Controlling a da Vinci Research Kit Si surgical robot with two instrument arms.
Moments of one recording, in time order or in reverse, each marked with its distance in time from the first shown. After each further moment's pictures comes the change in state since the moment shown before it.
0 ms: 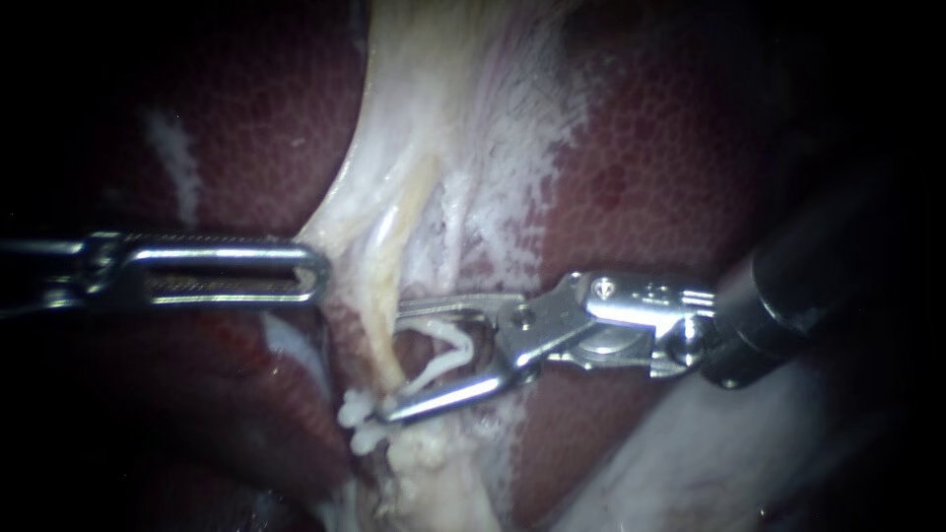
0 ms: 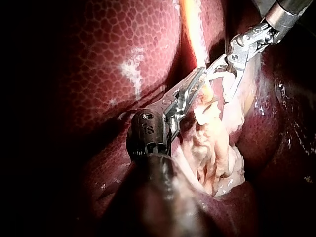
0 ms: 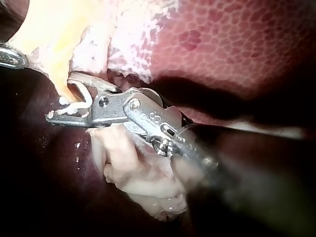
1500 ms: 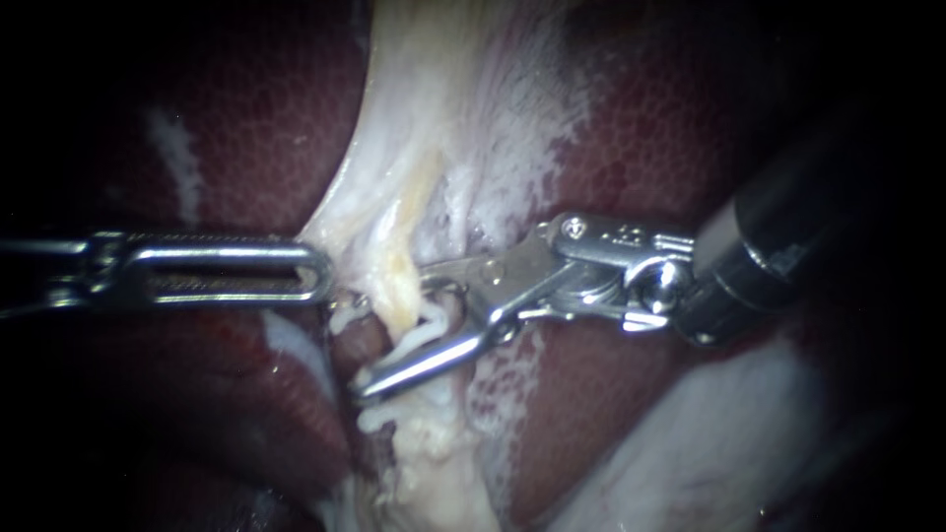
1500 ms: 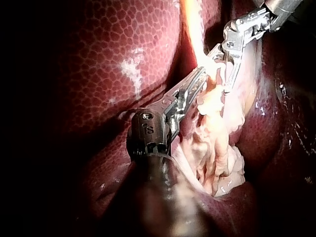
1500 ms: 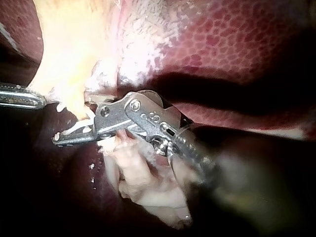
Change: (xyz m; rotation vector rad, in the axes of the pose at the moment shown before) right arm 0.006 0.004 -0.001 0.068 0.013 0.051; left arm 0.000 0.000 0.000 0.000 0.000 0.001
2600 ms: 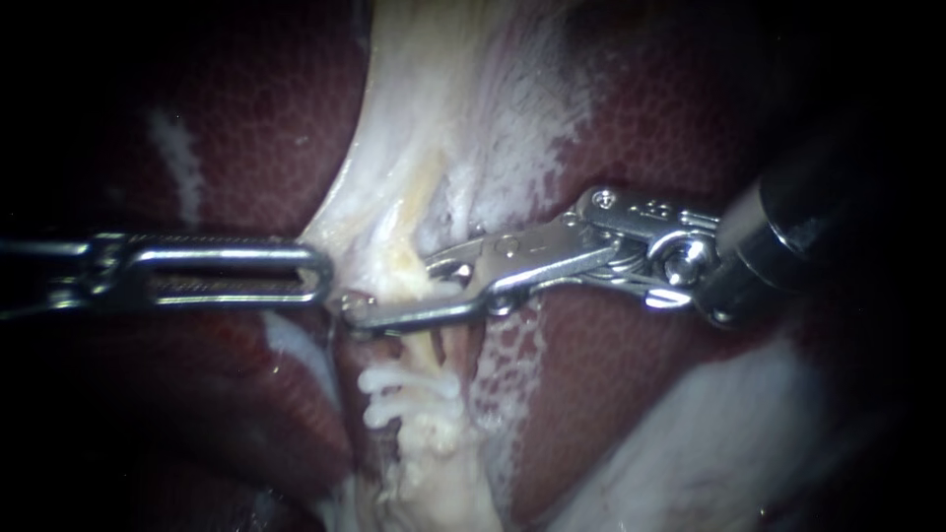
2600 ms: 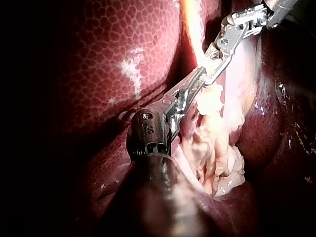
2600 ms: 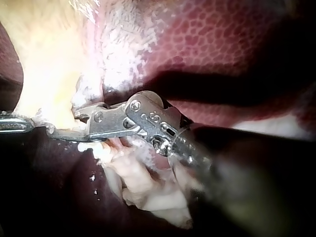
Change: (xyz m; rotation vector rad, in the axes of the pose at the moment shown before) right arm -0.002 0.001 -0.002 -0.027 0.007 0.083; left arm 0.000 0.000 0.000 -0.001 0.000 0.001
